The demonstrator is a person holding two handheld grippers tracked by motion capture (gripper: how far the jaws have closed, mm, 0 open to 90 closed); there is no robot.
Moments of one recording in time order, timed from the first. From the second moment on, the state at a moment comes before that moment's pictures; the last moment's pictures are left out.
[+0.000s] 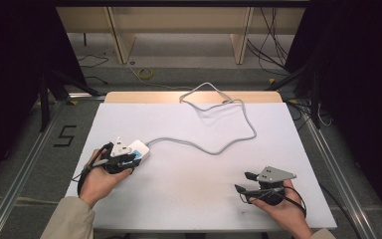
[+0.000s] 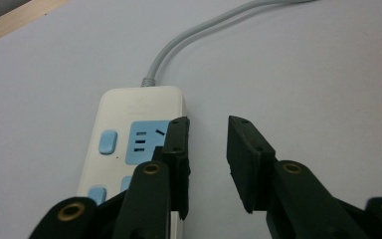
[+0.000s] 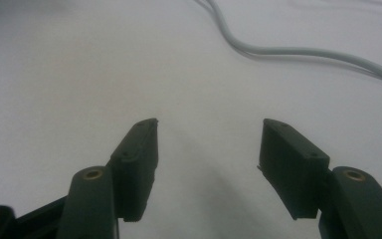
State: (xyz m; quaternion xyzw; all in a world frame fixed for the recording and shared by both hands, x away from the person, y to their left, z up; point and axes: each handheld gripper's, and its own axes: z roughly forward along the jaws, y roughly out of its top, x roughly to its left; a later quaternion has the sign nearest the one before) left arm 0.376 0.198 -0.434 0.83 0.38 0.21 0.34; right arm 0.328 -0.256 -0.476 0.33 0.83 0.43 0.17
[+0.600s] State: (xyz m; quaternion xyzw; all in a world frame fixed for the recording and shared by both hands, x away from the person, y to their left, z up) left arm 0.368 0.177 -0.440 0.83 0.34 0.20 0.39; right arm 0.328 -0.256 -0.476 0.33 0.83 0.43 0.16
